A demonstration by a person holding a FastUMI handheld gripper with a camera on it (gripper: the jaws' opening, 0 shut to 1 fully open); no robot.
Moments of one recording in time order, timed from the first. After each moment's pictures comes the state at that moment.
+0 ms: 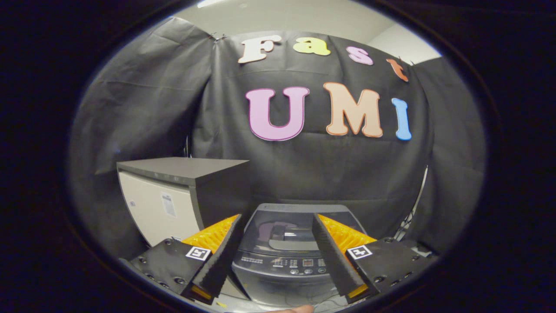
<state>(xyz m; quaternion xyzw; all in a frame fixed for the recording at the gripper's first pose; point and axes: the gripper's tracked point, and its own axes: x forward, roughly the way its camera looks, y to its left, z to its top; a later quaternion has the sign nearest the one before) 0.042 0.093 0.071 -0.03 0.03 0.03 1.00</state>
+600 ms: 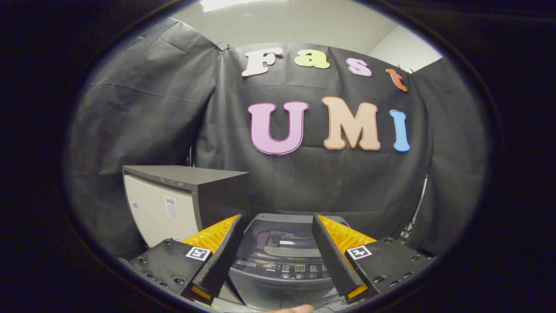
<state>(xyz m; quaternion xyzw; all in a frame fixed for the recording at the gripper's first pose) 0.026 0.078 0.082 -0.02 -0.01 0.04 1.00</state>
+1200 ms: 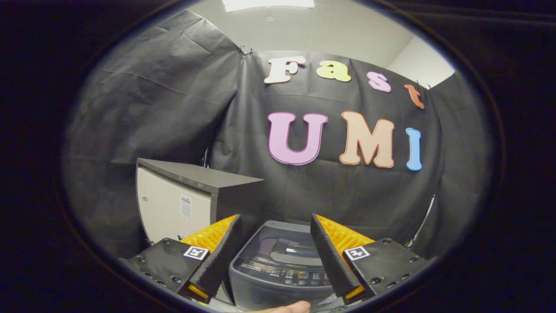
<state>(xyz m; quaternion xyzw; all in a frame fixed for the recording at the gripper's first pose) 0.013 0.104 0.100 -0.07 -0.06 0.08 0.99</state>
